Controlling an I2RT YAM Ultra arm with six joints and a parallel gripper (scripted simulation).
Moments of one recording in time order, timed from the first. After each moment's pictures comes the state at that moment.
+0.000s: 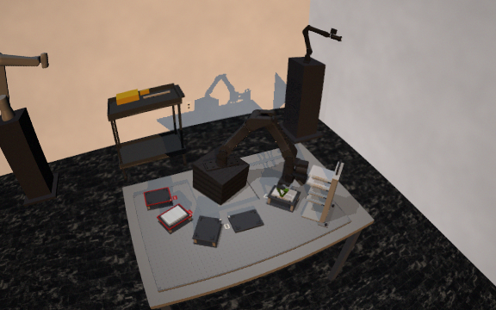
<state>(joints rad) 0.81 2.07 1.24 -0.63 0.05 0.14</state>
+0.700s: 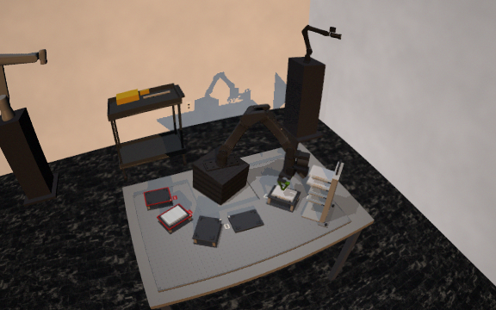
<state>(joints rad) 0.82 1.96 1.29 -0.78 0.05 0.15</state>
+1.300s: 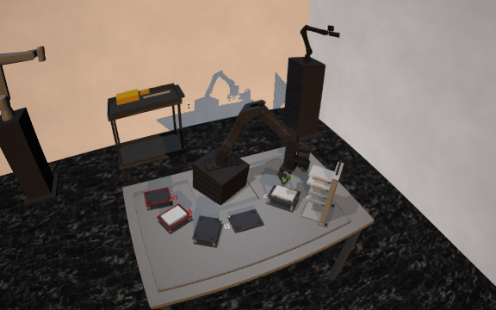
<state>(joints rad) 0.83 1.88 1.35 -0.92 0.05 0.15</state>
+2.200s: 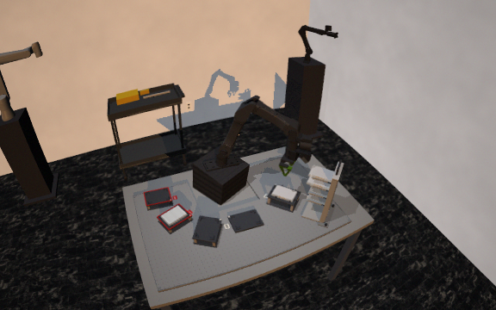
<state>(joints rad) 0.84 1.82 1.51 -1.14 0.05 0.16</state>
